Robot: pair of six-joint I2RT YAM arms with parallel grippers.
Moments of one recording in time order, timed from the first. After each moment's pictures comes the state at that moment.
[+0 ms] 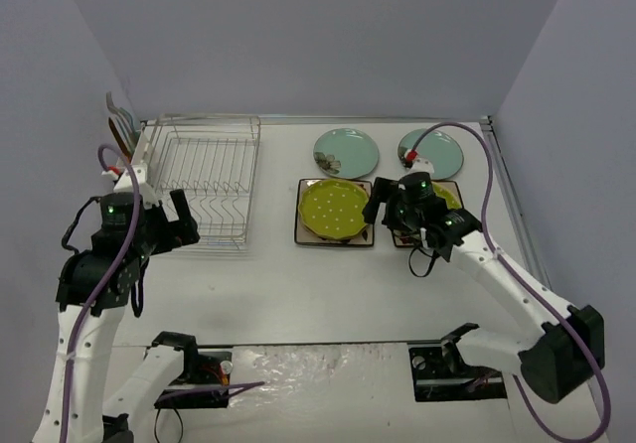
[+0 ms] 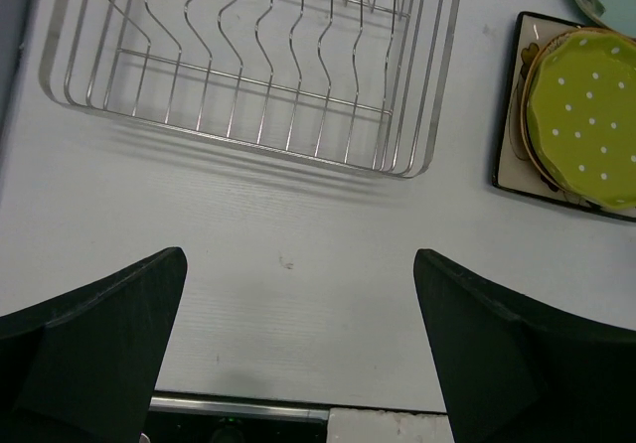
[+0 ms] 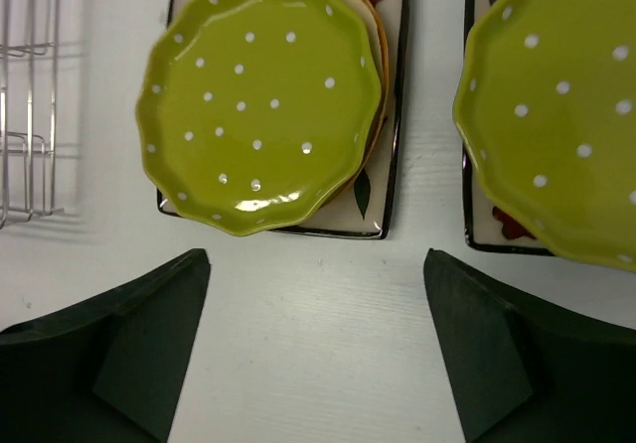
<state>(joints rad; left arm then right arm) -0.14 0.77 1.21 -1.06 -0.14 -0.30 0.49 1.12 0.91 -0.44 0.12 0.55</state>
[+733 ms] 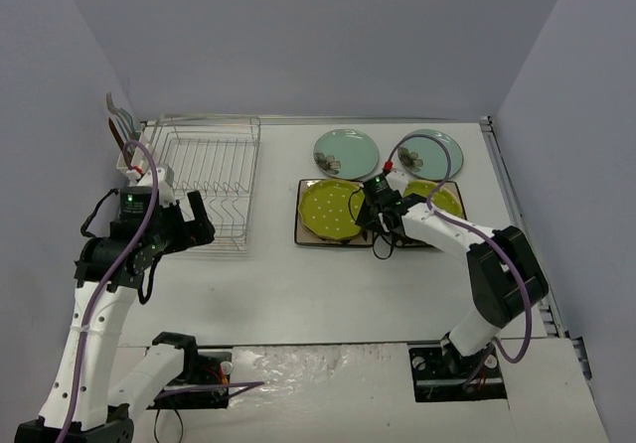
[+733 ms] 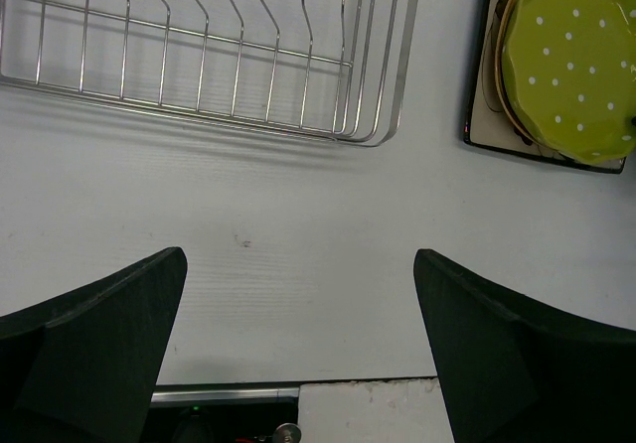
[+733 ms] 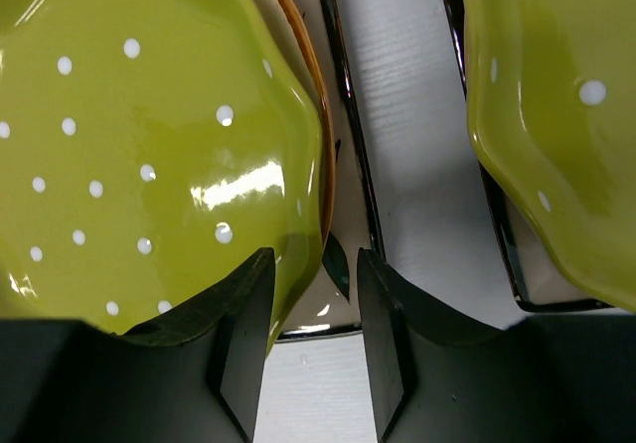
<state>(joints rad) -0.14 0.86 1.14 -1.03 0.01 -0.34 0.53 1.61 0.97 -0.34 0.26 0.79</state>
